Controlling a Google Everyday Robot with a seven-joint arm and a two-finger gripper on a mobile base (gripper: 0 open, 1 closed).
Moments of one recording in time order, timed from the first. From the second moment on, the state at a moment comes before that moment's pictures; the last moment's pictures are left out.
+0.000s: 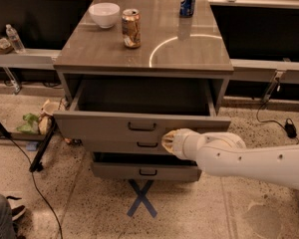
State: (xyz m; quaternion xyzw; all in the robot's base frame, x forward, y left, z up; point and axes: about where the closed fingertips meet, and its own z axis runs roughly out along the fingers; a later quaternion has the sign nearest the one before) arm 0.602 -0.070 0.601 -0.64 0.63 -0.08 0.43
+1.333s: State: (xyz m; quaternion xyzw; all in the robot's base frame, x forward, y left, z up) arm 0.695 -0.117 0.620 -0.61 0.62 -0.17 0.46
